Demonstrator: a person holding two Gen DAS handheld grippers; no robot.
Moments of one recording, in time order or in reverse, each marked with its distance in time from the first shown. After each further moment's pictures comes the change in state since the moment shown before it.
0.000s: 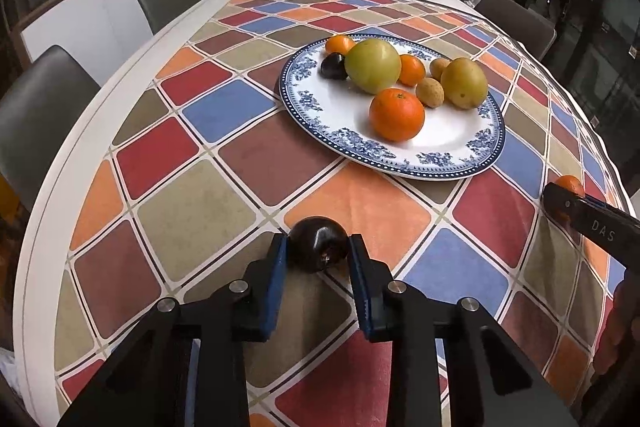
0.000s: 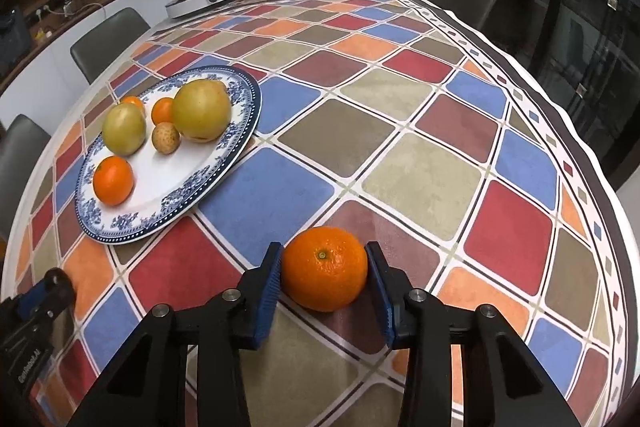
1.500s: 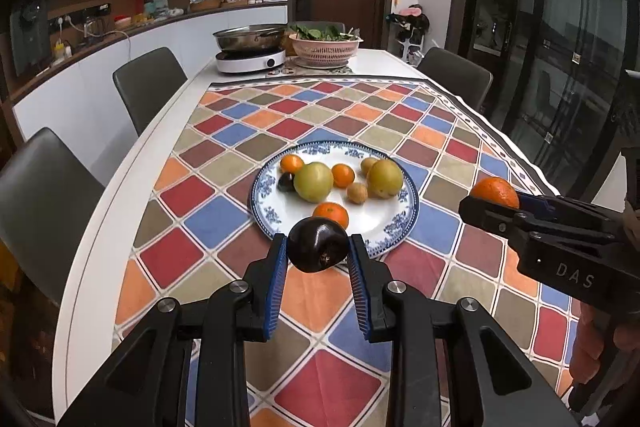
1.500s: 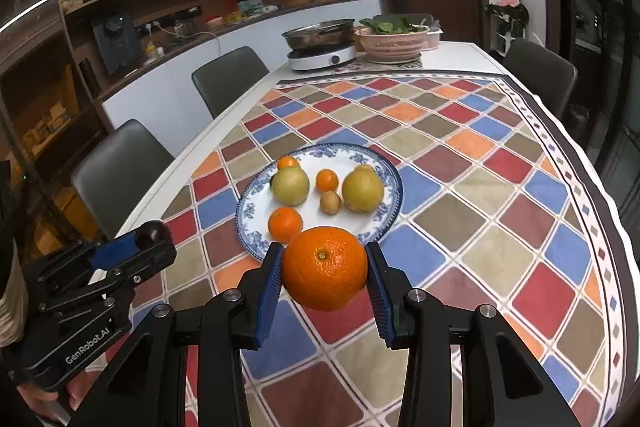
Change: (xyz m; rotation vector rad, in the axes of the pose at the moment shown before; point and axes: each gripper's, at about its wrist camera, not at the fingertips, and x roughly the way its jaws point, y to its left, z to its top) left arm -0.102 -0.017 0.034 0.119 -0.248 -0.102; right arm -0.104 0.043 0.018 -0.163 -0.187 0.343
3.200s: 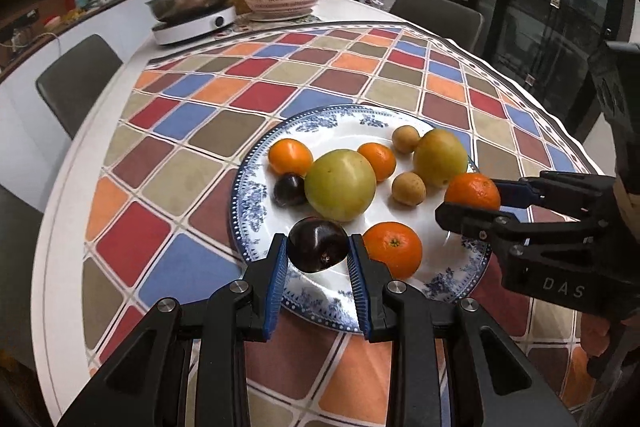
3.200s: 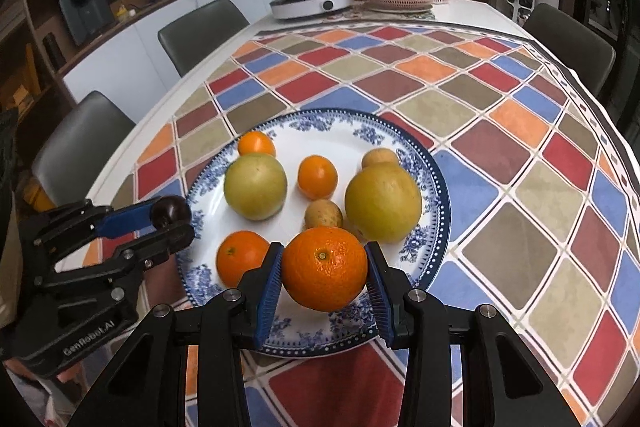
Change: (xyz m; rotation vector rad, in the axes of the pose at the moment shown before) left arm 0.147 0.043 0.029 0.169 0.165 -0.153; right arm 0.140 0.000 0.024 0.010 0.171 -0.051
